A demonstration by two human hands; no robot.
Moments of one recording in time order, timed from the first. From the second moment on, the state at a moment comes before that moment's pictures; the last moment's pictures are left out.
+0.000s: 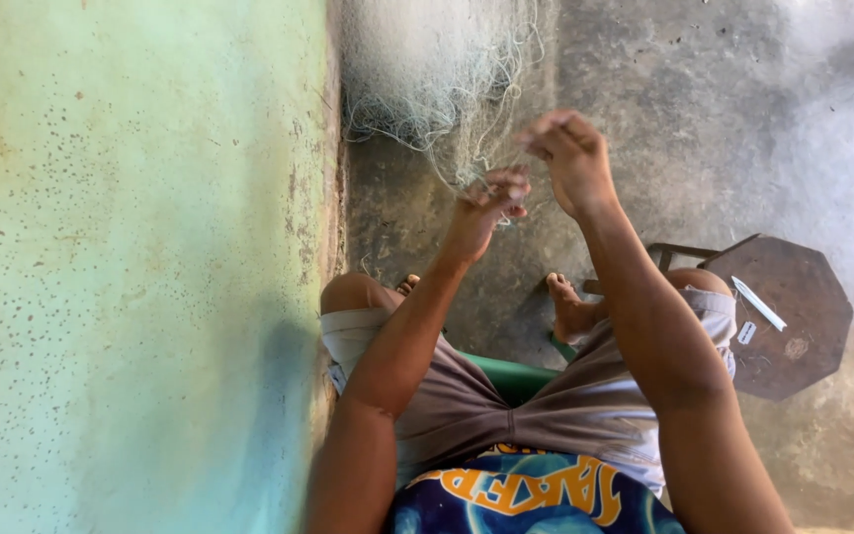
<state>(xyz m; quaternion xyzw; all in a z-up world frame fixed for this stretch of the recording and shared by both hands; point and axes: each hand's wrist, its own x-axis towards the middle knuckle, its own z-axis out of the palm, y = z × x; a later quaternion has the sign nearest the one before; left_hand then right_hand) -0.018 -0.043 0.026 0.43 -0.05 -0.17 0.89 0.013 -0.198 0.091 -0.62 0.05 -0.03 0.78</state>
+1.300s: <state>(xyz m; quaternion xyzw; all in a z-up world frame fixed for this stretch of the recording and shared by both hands) 0.015 0.006 0.025 0.05 -0.10 -0.11 0.99 0.001 -0.260 0.015 -0.68 0.11 -0.11 0.72</state>
